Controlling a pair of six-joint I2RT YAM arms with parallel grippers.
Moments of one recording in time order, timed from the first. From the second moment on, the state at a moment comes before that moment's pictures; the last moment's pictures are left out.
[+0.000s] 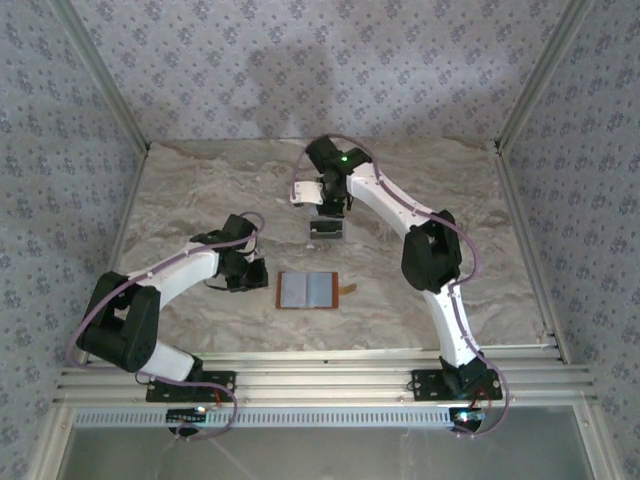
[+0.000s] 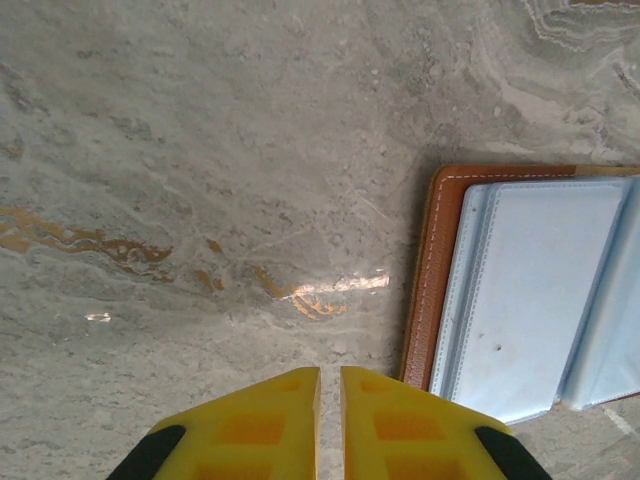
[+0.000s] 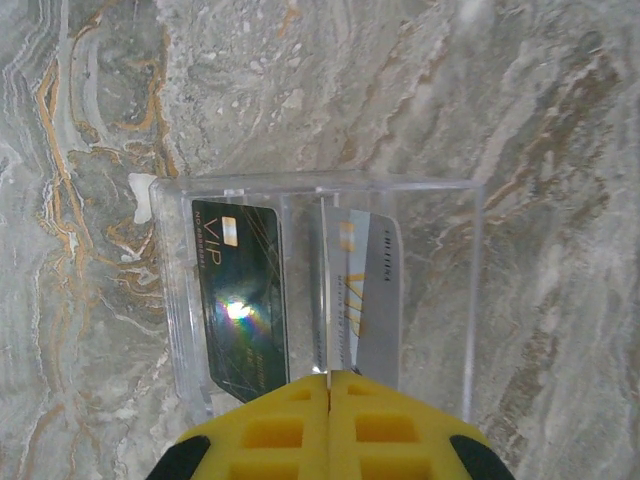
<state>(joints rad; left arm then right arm) -0.42 1.46 0.81 -0.65 0.26 -0.52 0.61 2.25 2.13 -1.09 -0.01 -0.99</state>
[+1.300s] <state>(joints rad) -0.42 1.52 0.82 -0.63 0.30 -0.50 0.61 2.18 1.98 -0.84 0.14 -1.01</state>
